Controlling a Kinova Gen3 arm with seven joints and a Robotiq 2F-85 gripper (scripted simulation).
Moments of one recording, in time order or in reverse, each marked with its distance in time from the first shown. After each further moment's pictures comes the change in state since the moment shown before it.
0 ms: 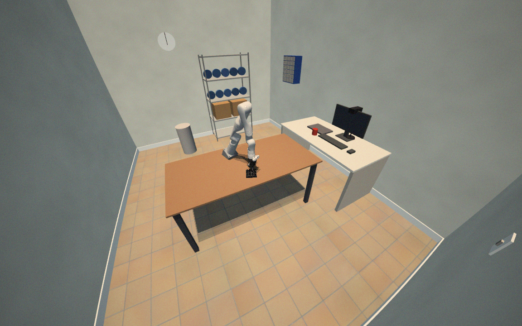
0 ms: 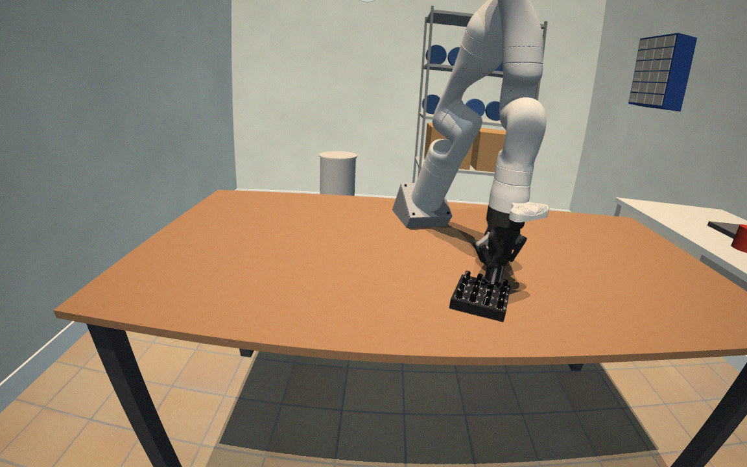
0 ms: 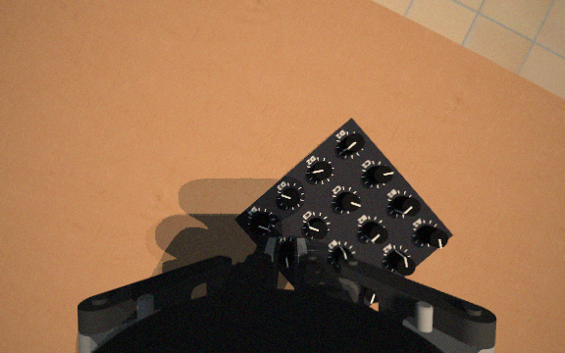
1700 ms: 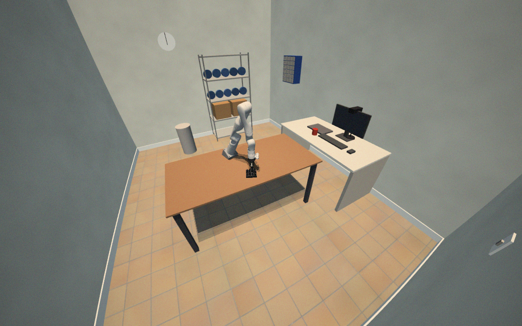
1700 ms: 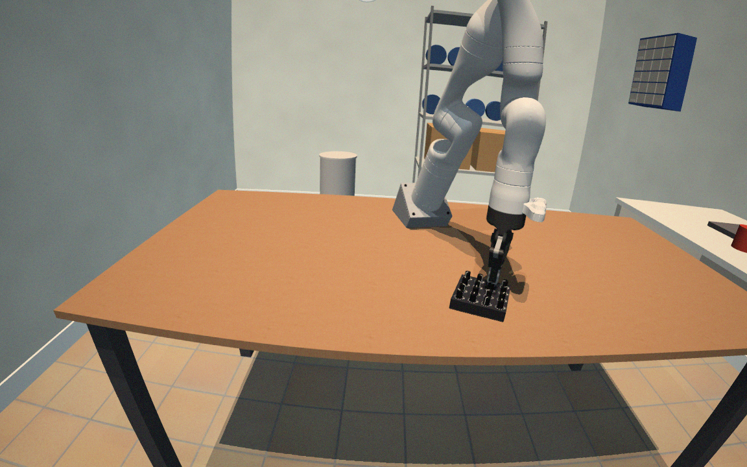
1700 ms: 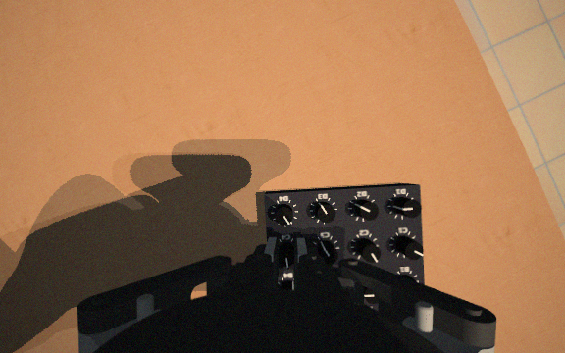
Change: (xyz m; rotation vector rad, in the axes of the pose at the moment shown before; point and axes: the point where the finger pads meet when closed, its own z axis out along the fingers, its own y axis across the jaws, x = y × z) arm 0.000 -0.001 0.000 0.004 -0.002 -0.656
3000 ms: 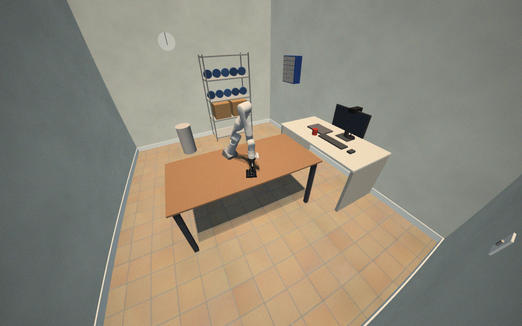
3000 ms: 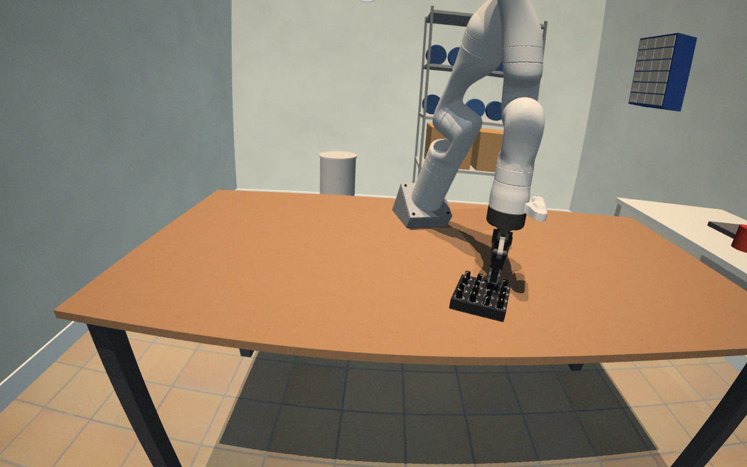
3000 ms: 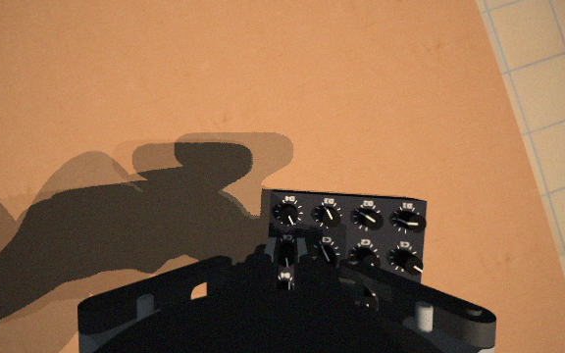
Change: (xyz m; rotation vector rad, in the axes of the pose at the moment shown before) arm 0.000 0.000 0.000 0.005 0.000 -0.119
